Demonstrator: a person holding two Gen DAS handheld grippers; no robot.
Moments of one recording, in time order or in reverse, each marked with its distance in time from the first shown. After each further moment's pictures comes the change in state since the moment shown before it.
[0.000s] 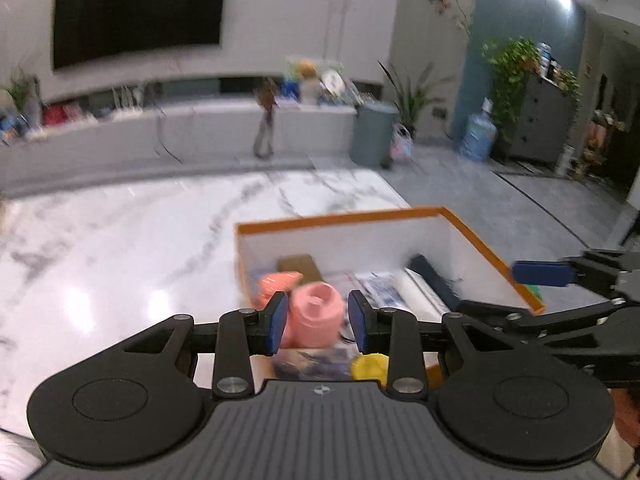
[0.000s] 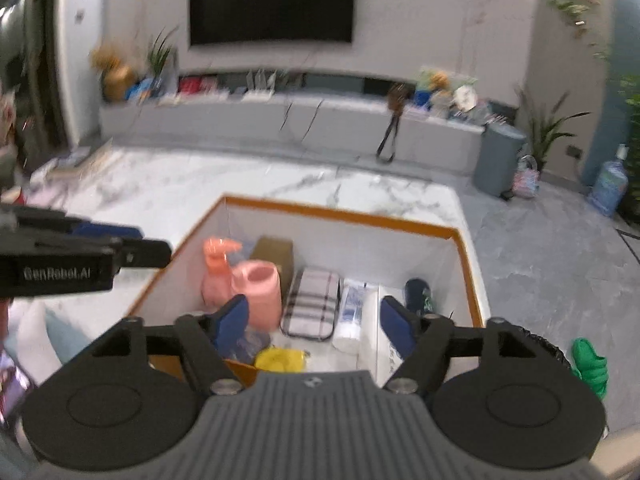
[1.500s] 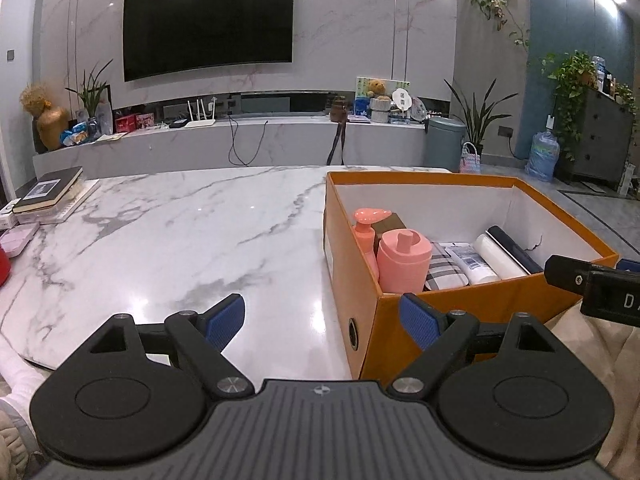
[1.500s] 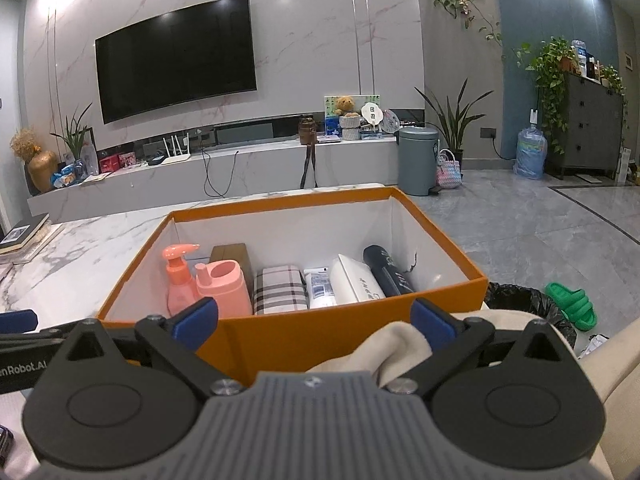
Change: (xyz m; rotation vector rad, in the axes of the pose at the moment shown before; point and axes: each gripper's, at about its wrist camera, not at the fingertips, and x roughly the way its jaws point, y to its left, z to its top) left arm -0.004 0.022 -0.084 -0.048 -0.062 0.182; right arm 0.006 0.021 -0.075 0.235 -0.144 -0.193
